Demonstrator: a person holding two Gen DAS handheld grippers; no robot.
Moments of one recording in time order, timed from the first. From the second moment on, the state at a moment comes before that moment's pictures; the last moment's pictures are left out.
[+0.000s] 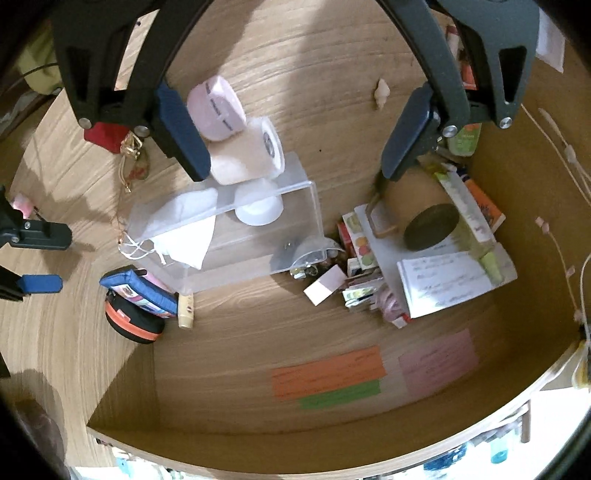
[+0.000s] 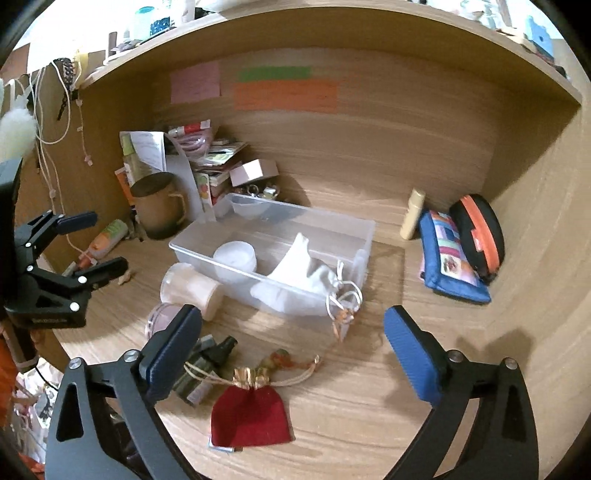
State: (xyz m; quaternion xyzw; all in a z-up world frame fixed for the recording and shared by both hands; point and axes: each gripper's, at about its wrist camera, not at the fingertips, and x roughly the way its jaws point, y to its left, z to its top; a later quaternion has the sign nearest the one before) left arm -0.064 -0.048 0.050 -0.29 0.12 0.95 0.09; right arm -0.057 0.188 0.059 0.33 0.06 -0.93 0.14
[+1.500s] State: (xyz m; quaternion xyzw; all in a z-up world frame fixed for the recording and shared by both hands) left arm -0.120 -0.163 -0.061 -0.43 0.03 0.90 0.02; right arm -0.088 0.214 -0.052 0.44 0.01 -0.89 0.11
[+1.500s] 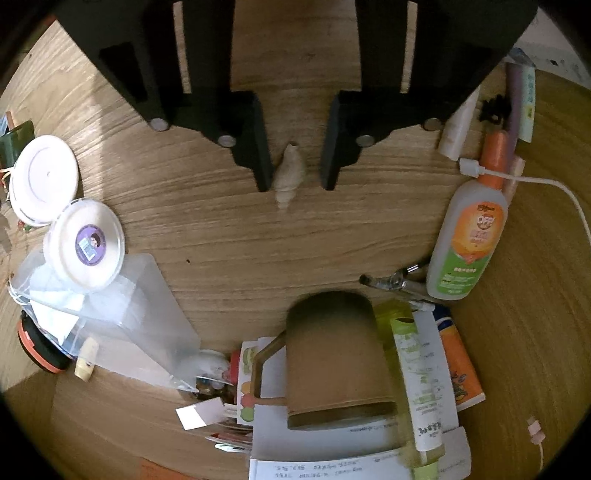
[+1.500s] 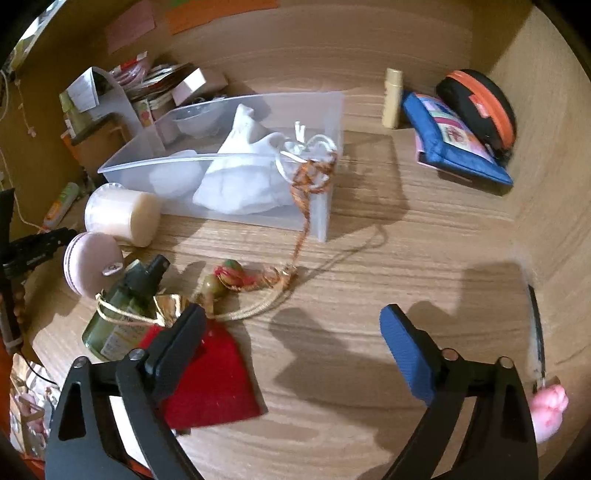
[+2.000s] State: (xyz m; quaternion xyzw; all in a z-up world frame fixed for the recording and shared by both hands) left arm -0.119 -0.161 -0.061 -0.41 0.04 0.91 0.02; right arm -0.119 0.176 -0.068 0.47 0.02 -0.87 0.15
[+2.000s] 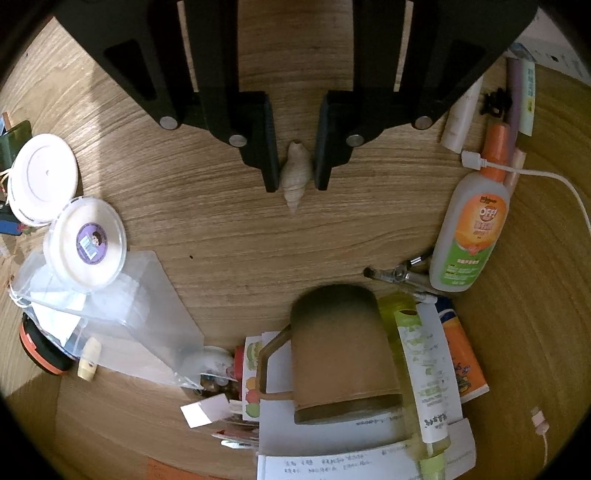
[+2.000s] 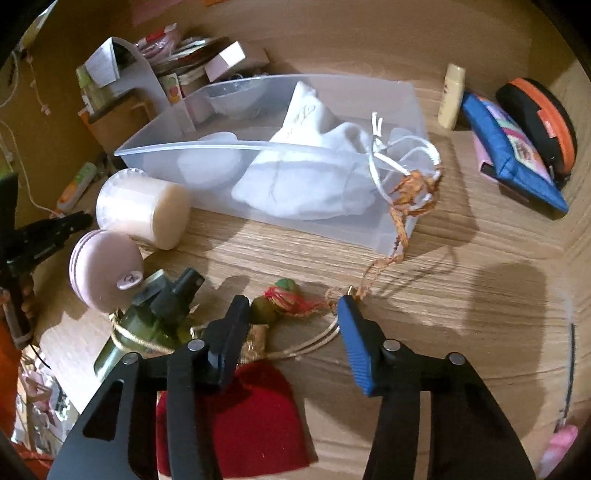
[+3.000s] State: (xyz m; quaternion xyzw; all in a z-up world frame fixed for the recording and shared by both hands) left arm -0.083 -0.142 -0.028 -0.37 0.02 0.93 0.05; right arm -0.125 0.156 -0.065 0.46 0.05 -0.87 0.17
